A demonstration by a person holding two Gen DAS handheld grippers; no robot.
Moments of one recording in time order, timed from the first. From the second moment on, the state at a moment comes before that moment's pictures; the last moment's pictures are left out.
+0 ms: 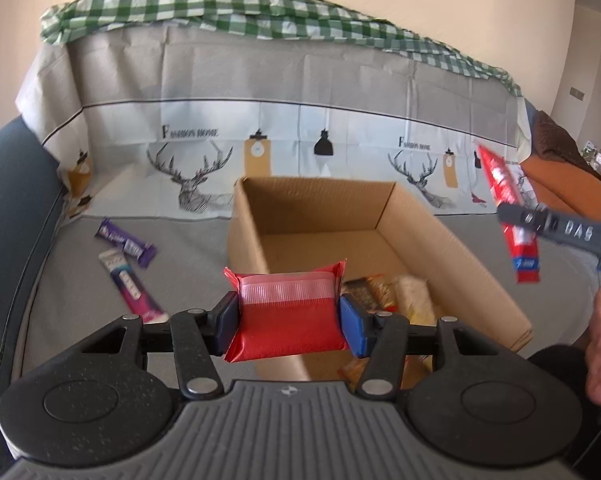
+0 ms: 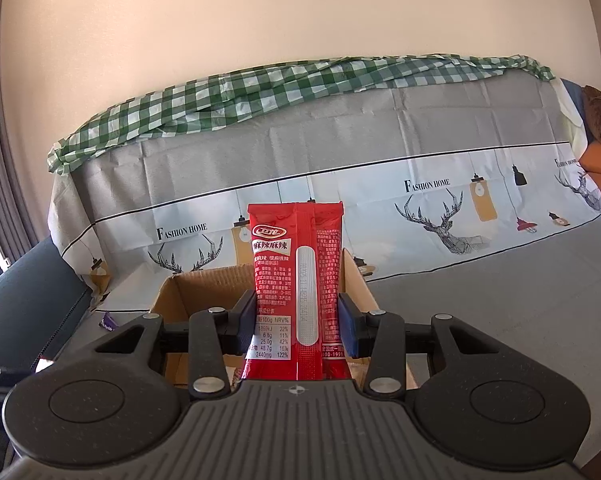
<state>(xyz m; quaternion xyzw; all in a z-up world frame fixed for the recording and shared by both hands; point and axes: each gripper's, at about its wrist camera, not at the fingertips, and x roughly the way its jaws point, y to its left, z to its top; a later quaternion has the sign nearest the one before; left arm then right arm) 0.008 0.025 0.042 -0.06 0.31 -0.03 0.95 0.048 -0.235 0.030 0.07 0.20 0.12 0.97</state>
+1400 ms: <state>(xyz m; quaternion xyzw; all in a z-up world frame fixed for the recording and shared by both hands) 0.083 -0.042 0.093 -0.06 0.28 -0.08 0.96 0.058 -0.231 0.025 0.07 0.23 0.12 0.96</state>
